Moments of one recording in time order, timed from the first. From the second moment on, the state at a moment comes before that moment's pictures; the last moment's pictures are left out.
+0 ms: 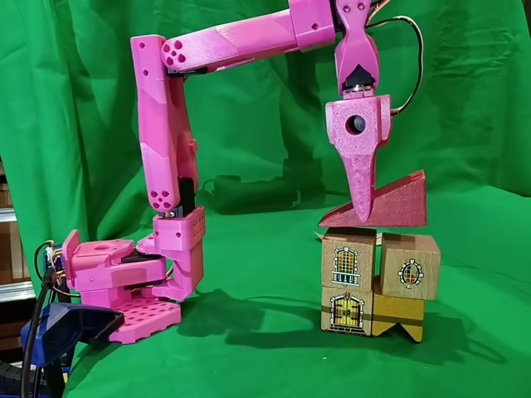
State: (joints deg) arm 26.8 89.3 80.1 87.9 -77.9
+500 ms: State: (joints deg) arm 26.8 89.3 80.1 84.5 -77.9
